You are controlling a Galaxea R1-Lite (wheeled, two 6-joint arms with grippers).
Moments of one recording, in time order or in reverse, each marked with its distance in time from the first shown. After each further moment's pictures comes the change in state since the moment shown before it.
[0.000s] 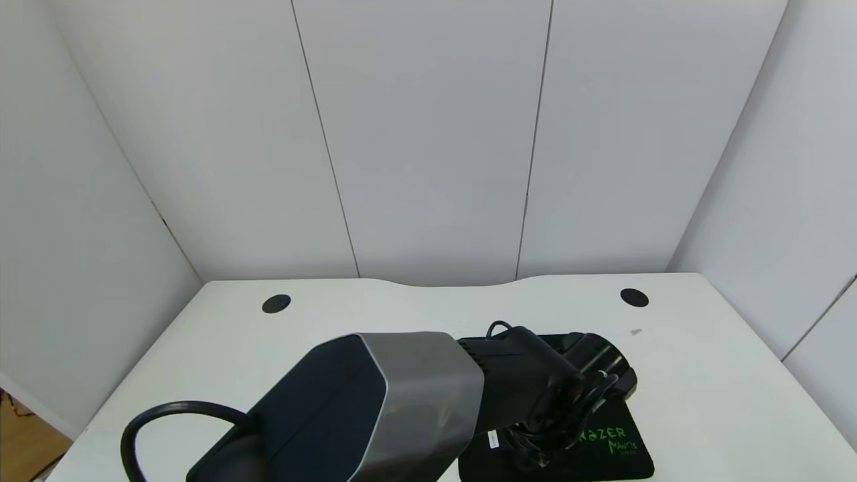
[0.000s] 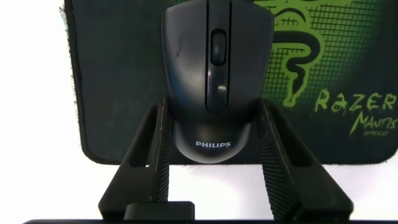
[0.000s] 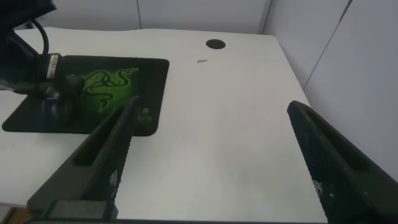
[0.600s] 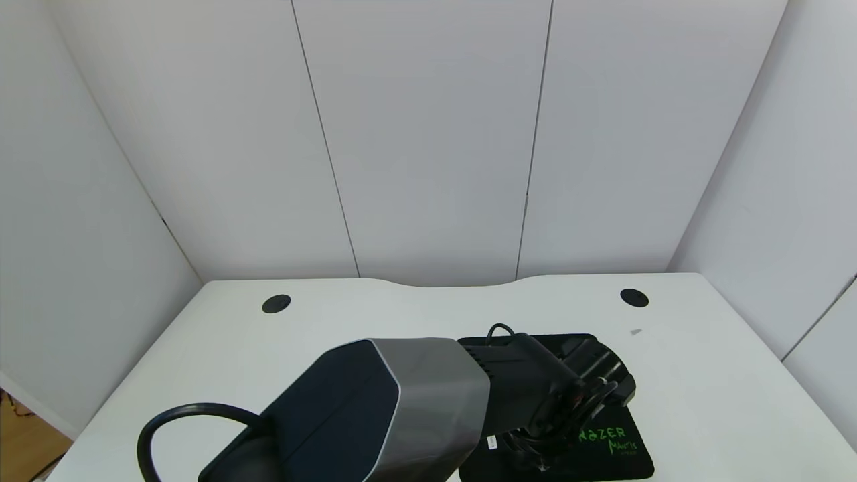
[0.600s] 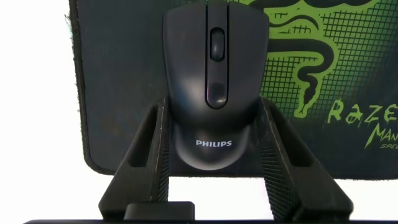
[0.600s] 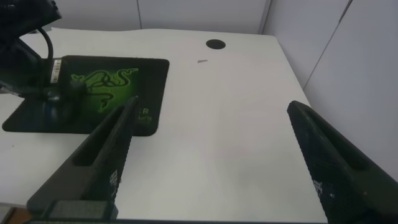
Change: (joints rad) left arm -0.002 0.020 0.000 -0.008 0.036 0.003; right arm 0.000 0.000 0.000 0.000 0.000 0.000
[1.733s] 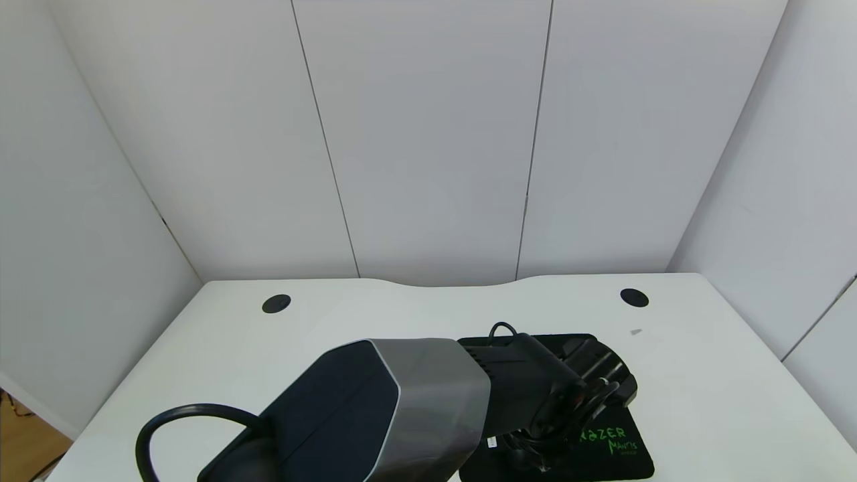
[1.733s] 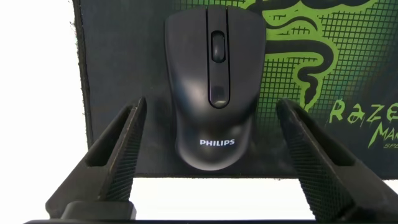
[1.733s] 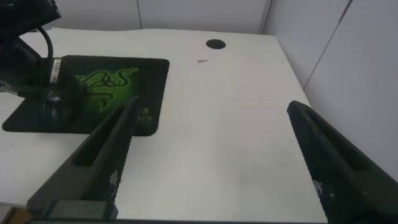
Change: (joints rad) left arm -0.003 -0.003 0.000 0.000 0.016 0.022; right arm 0.000 0.000 0.000 0.000 0.000 0.000
